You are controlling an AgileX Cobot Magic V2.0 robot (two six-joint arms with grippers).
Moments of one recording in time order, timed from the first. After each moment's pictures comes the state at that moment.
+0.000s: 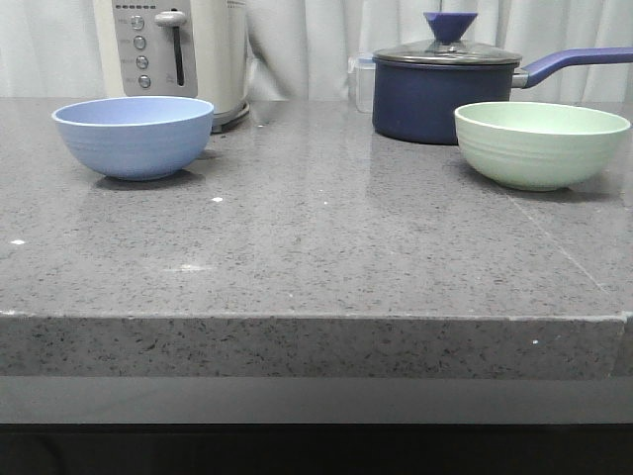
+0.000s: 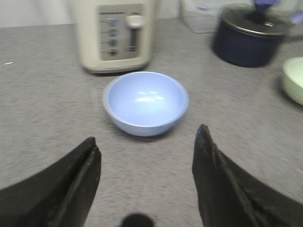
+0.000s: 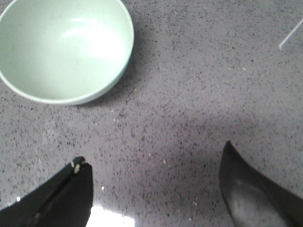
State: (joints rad) left arm -0.34 0.66 -0.80 -0.09 0.61 0.06; right arm 0.00 1.12 -1.06 0.01 0.87 0.05
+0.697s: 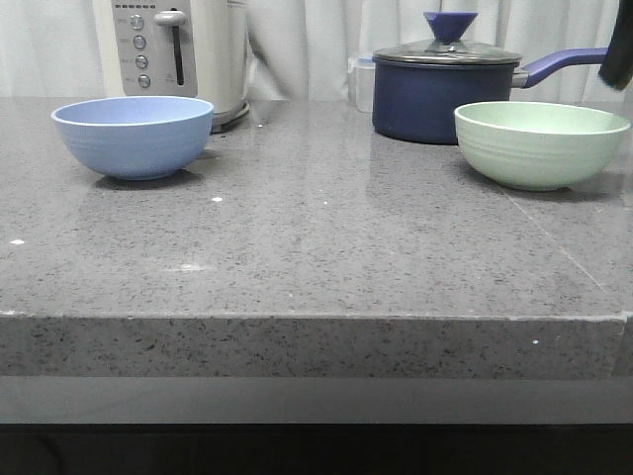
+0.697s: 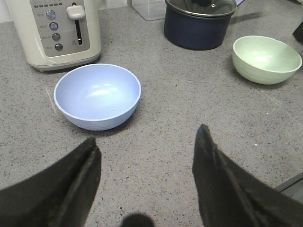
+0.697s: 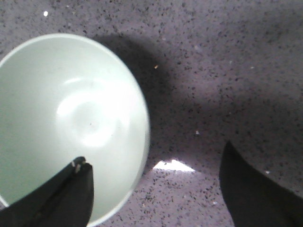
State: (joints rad) left arm -0.46 0.66 -0.80 -0.10 0.63 0.06; right arm -0.14 1.69 -1.50 0.37 1.06 -0.16
